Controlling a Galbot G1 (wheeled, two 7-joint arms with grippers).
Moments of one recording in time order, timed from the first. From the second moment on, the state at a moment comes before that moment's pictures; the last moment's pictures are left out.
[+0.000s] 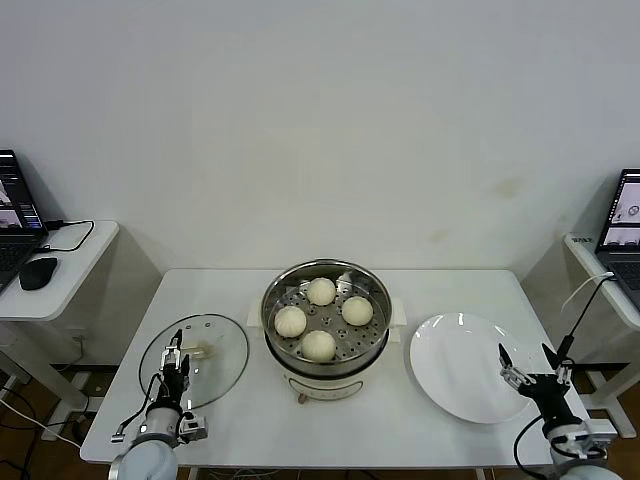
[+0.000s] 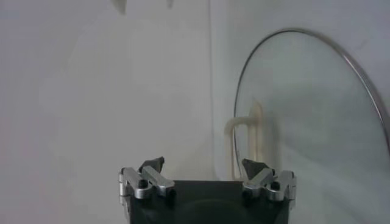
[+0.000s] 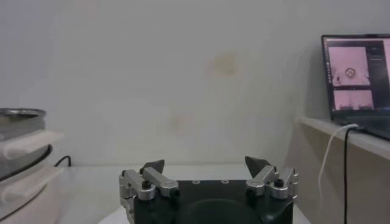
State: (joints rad) left arm 1.29 -1.25 -0.52 -1.56 1.28 0.15 -0.09; right arm -1.56 1.19 0.84 1.83 0.47 0.05 -0.13
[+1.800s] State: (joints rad) left arm 1.14 -1.27 -0.52 -1.35 1.24 0.15 -0.15; right arm -1.58 1.20 0.86 1.80 0.45 0.07 -0.14
